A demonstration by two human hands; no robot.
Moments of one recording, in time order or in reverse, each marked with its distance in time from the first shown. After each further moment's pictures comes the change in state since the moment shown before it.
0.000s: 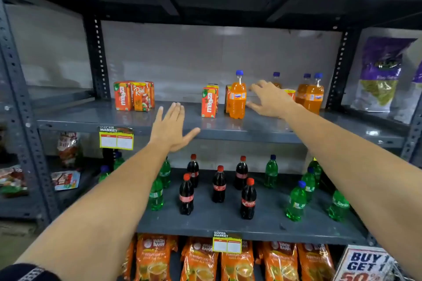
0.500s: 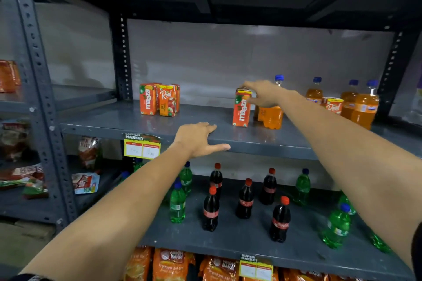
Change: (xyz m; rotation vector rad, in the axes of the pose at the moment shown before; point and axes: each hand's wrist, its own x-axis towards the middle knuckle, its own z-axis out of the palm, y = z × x) left_hand 0.024 -0.031 0.011 -0.087 -0.126 0.092; right_hand 0.121 -0.067 0.030 0.114 -0.243 -0.106
